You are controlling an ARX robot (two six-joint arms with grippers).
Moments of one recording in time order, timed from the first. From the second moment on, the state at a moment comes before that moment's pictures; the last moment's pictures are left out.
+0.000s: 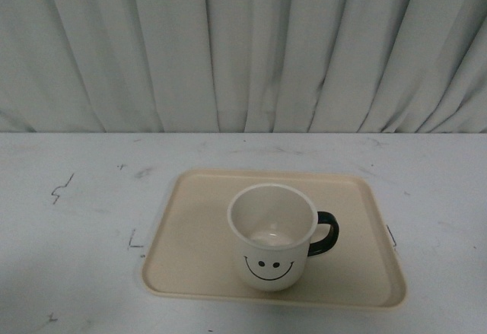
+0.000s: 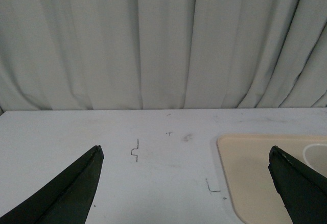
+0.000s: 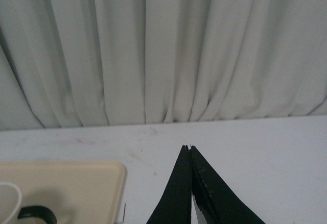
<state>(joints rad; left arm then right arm) 0.00 0.01 0.01 0.00 0.00 0.00 -0.01 0.91 0.07 0.87 0.01 -0.01</state>
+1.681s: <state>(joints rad) 0.00 0.01 0.01 0.00 0.00 0.00 -0.01 0.23 0.01 0.23 0.00 -0.01</state>
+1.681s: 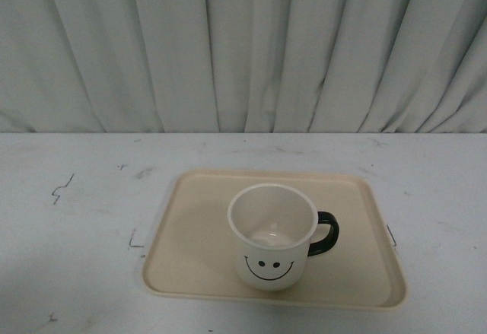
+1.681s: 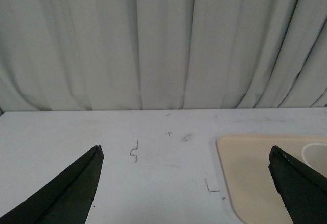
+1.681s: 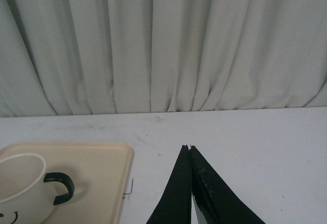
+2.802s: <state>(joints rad) 0.00 0.01 0.01 0.00 0.00 0.00 -0.01 0.00 0.01 0.00 0.00 -0.01</state>
